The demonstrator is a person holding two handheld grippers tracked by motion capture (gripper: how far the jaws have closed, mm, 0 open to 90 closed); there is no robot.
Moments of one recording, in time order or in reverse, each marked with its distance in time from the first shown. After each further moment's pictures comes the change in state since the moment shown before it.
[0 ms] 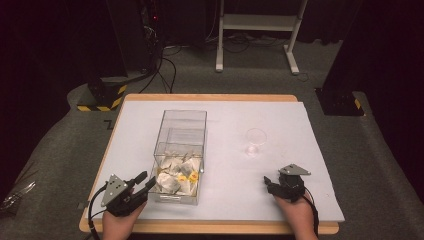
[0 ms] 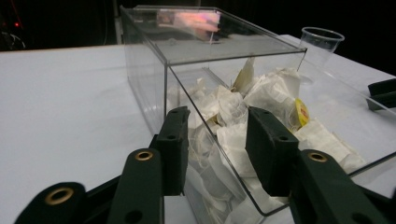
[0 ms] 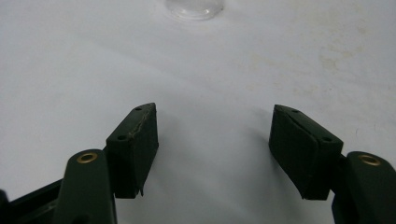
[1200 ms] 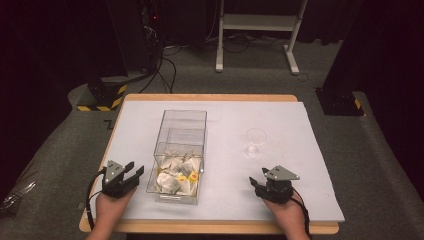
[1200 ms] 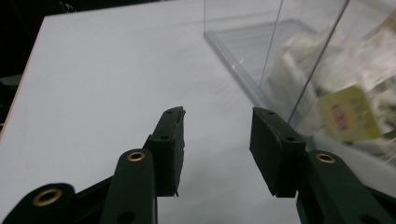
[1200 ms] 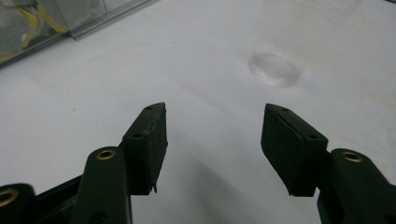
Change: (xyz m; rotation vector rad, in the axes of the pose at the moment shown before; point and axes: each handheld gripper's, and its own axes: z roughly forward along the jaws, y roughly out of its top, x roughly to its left) left arm 0.067 -0.022 0.044 0.213 0.189 0.051; right arm 0.046 0.020 -0.016 -0.131 0.117 -0.153
